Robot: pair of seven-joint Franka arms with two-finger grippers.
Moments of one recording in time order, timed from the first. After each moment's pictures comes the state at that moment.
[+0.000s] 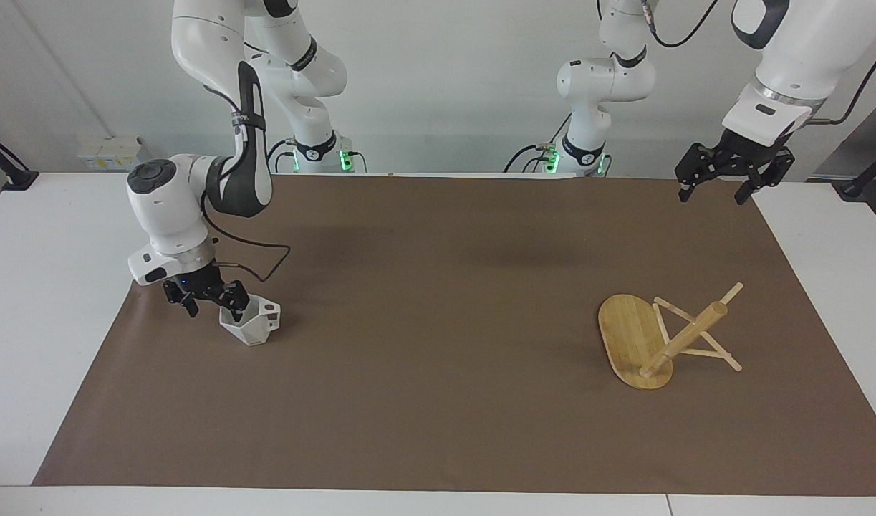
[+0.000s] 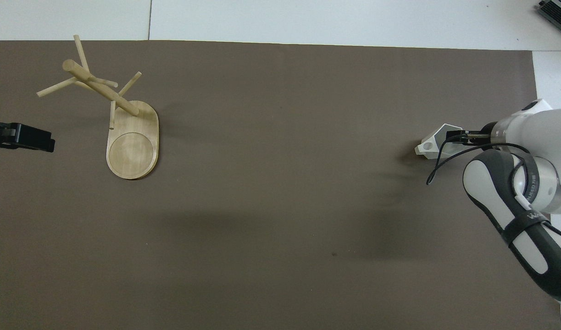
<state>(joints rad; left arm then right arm) -0.06 -0.03 -0.01 -1.58 0.01 1.59 0.06 -0.05 0.23 -0.09 -2.03 0.00 2.46 -0.02</state>
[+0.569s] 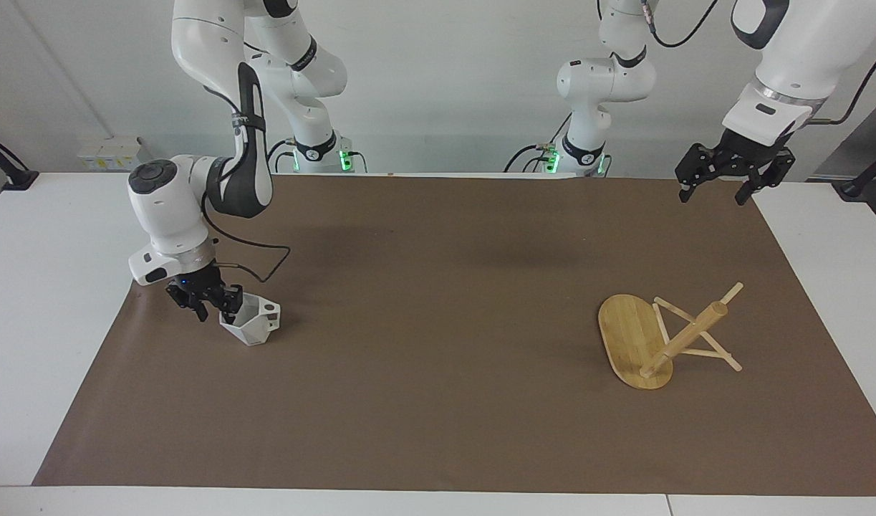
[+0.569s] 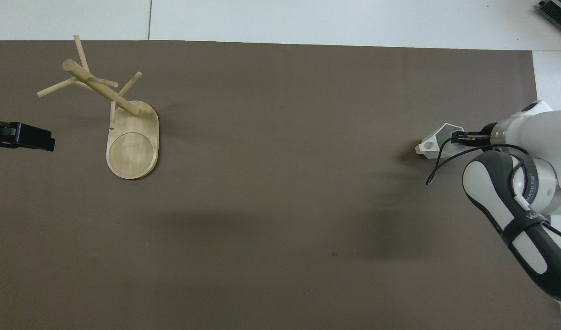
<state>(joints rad) -0.06 -0.03 -0.01 -1.58 0.01 1.59 0.06 -0.05 0.23 -0.09 -2.04 0.00 2.48 -0.02</state>
